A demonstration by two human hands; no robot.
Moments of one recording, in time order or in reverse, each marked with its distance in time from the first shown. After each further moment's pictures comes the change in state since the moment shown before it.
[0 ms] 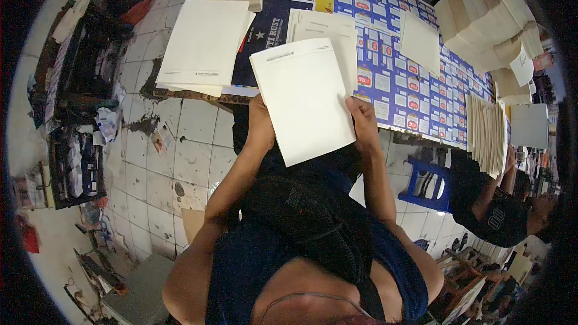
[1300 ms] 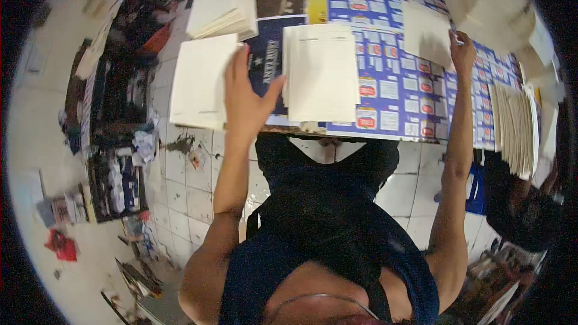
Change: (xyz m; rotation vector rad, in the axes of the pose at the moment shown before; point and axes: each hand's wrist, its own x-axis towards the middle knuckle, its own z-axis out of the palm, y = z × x) left_hand 0.067 0.086 0.041 1.352 0.108 0.689; right_hand 0.187 -0.099 -0.310 -1.158 0.923 -0.598
